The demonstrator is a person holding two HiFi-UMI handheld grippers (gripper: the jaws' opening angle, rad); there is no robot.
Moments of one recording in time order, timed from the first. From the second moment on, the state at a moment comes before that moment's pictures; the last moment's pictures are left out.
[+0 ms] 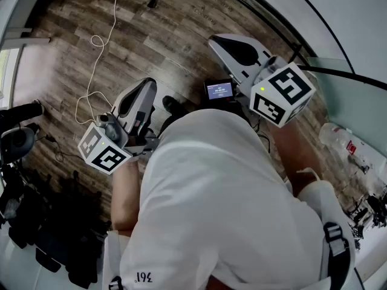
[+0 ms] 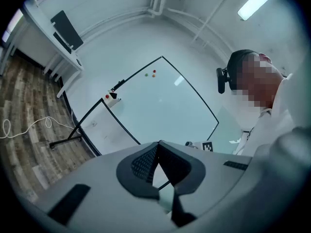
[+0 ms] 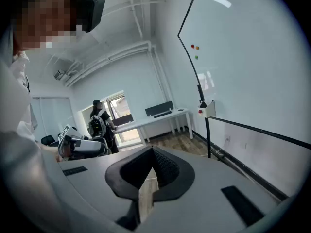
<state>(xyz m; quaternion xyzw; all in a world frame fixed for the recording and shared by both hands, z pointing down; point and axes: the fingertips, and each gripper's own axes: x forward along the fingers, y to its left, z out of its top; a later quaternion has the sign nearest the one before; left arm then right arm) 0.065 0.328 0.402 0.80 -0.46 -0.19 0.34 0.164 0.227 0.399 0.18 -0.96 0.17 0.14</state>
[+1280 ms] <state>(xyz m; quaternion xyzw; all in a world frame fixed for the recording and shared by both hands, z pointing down) 0.082 0.311 0.399 0.79 -0.49 -0.19 0.31 0.191 0.216 0.398 0.18 -0.96 0.18 0.12</state>
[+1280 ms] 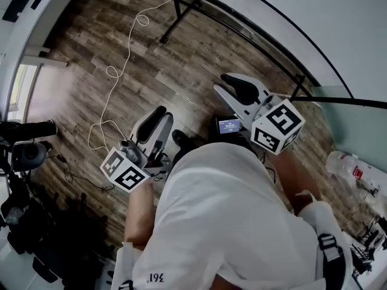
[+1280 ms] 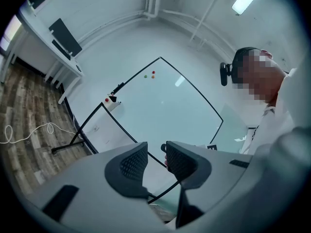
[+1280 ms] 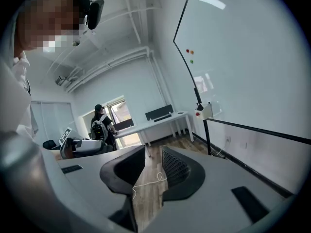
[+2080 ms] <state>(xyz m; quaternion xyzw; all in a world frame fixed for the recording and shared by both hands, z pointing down) 0.148 0.267 0.404 0.79 -0.49 -0.18 0.31 0.245 0.177 0.408 0.16 -0.96 0.18 0.13</state>
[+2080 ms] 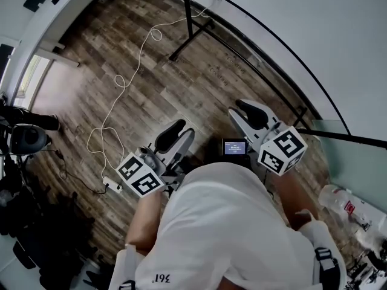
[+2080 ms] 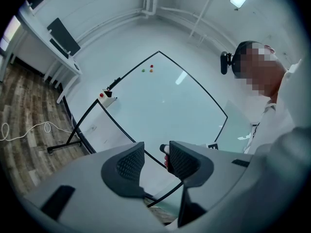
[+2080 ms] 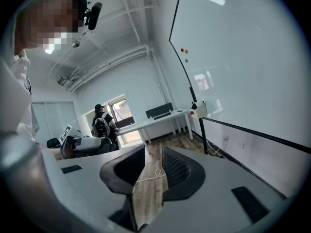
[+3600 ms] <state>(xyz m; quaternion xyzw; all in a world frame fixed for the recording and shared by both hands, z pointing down) 0.035 0.111 0.408 0.81 -0.44 -0.18 0.34 0.136 0.046 0.418 0.20 -0.95 0.20 0.13</state>
